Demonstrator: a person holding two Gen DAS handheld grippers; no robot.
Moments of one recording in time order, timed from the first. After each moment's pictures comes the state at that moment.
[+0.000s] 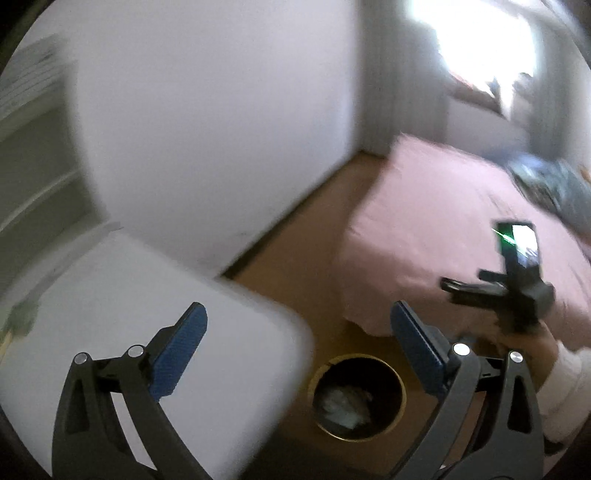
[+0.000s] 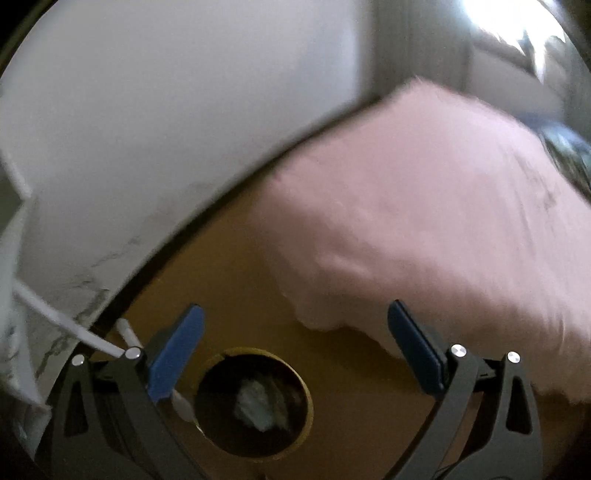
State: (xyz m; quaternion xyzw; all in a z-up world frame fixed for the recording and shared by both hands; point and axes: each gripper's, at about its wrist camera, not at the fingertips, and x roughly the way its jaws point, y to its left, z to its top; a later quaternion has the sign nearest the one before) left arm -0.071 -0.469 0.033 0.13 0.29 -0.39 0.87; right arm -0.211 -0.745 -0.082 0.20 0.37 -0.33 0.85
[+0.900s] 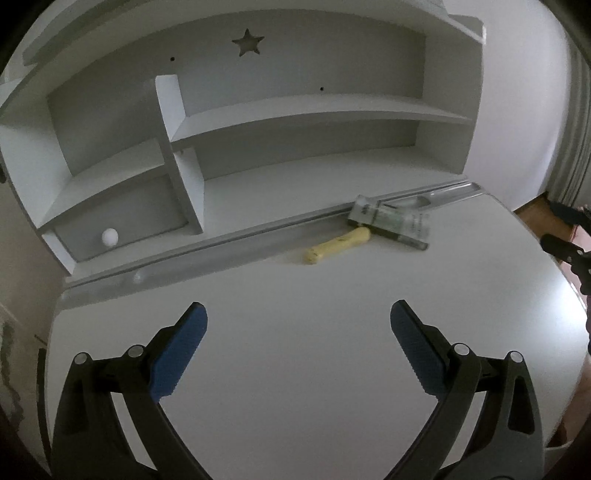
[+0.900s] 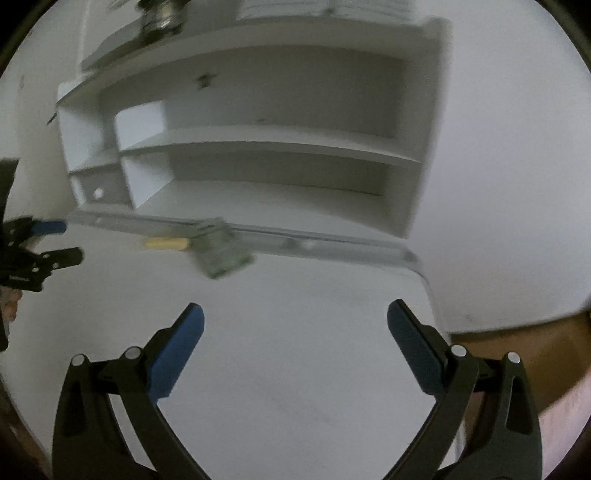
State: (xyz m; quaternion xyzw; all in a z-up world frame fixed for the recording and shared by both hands) left arm 0.093 -0.101 0.047 0.06 0.38 -0.05 0.92; right arm 0.099 -0.379 0.050 -0.06 0.33 0.15 0.93
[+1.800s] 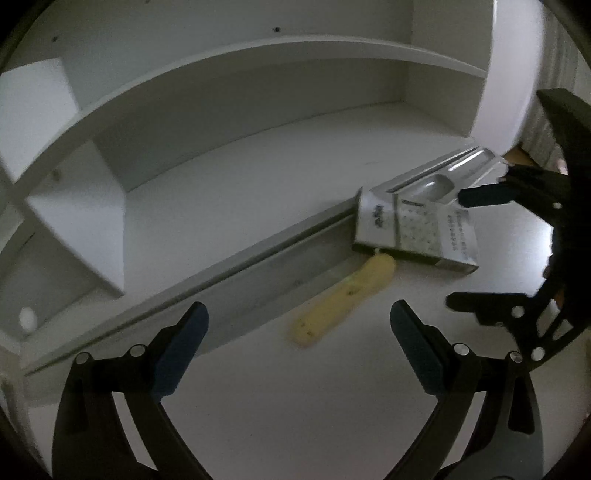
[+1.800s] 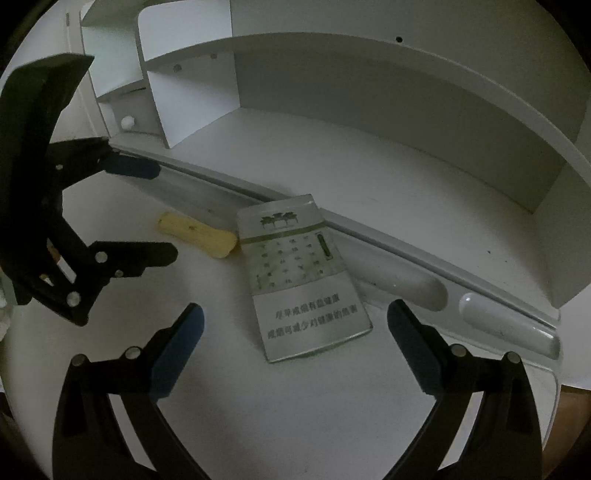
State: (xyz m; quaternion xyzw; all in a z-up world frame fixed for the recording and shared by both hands) left arm 0.207 -0.120 0.003 0.11 0.44 -0.15 0.88; right arm 0.223 -0.279 -0.017 -0.13 0.43 0.29 0.84
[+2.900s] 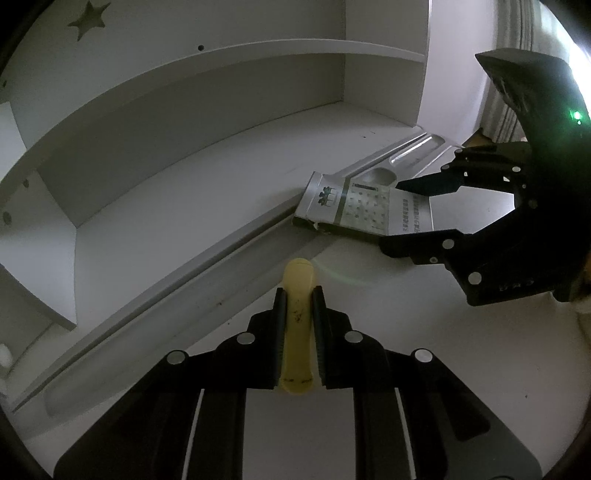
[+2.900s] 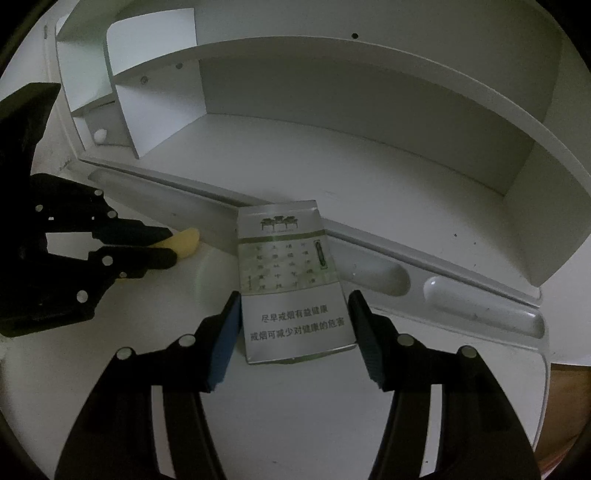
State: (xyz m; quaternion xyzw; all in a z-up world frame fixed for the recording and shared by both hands) left arm 0.203 -0.156 -0.006 0.13 0.41 -0.23 0.87; right arm 0.224 -0.293 -0.024 -0.11 0.42 0.24 0.87
